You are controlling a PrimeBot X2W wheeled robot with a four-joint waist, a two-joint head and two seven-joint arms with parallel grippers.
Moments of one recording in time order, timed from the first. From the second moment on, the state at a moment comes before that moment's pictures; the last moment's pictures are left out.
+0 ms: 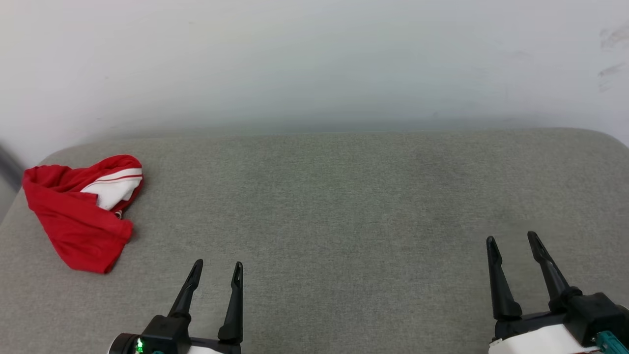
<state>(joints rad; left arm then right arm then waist) 0.12 0.05 -0.12 0.02 -0.12 -0.05 -0.26 0.07 -0.05 0.00 0.00 0.06 0.13 -0.26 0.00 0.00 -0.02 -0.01</state>
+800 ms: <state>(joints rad) 0.13 0.05 -0.06 -0.03 -0.06 -0.06 -0.26 0.10 -0.05 0.08 -0.01 0.11 0.13 -0.26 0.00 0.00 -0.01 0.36</state>
